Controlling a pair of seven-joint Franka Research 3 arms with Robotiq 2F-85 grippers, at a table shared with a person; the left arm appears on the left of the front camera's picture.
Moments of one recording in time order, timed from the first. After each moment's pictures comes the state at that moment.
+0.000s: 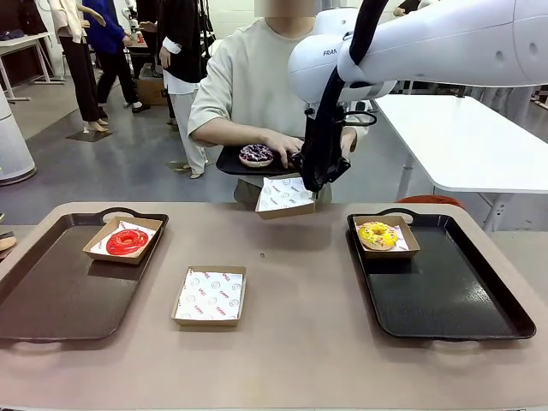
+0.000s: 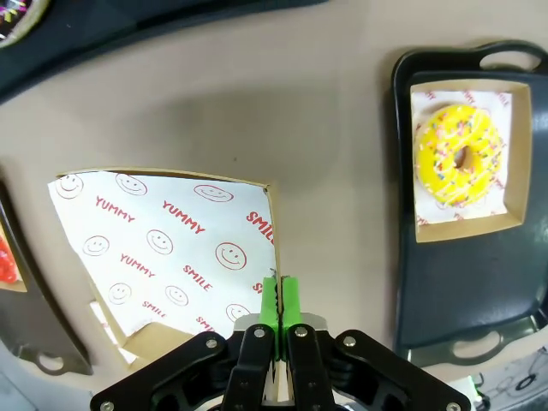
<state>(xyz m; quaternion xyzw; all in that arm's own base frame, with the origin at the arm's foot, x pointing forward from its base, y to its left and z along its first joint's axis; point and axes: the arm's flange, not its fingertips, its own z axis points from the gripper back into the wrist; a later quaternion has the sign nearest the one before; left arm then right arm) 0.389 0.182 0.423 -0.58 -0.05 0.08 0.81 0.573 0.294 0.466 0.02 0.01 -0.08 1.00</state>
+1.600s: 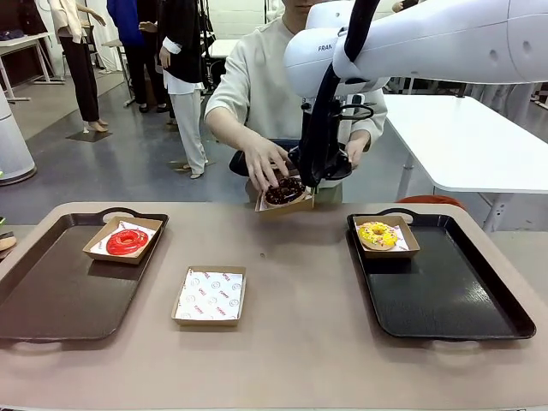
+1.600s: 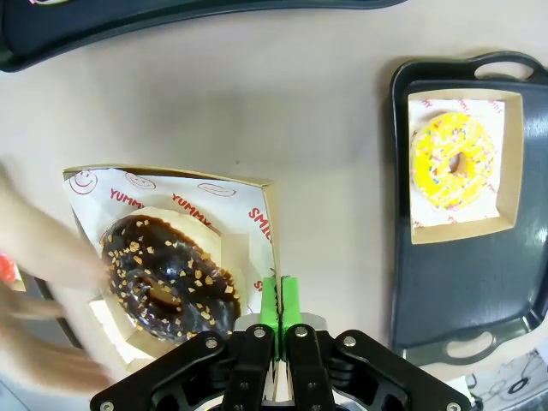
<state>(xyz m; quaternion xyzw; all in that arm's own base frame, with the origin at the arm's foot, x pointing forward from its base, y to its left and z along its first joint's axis) 0.392 0.186 0.414 -0.58 -0.06 0.09 0.80 0.575 0.300 0.474 0.01 0.01 -0.07 1.00</state>
